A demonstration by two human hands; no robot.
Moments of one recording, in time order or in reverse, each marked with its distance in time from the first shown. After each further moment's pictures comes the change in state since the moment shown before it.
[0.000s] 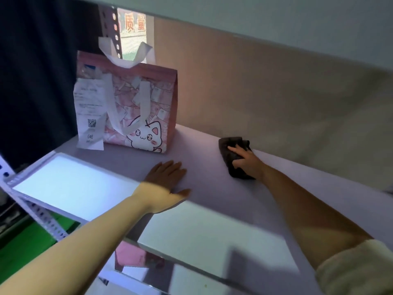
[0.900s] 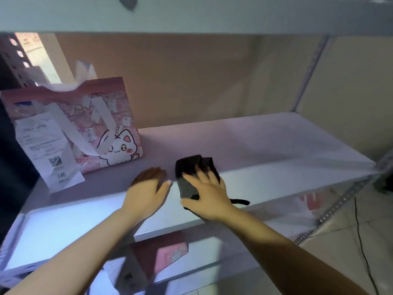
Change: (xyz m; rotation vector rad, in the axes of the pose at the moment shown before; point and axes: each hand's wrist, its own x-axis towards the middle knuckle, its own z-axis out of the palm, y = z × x) left_hand -0.027 -0.038 -0.034 -0.080 -0.024 0.331; right_hand -0.166 -0.117 0.172 -0.097 0.359 0.165
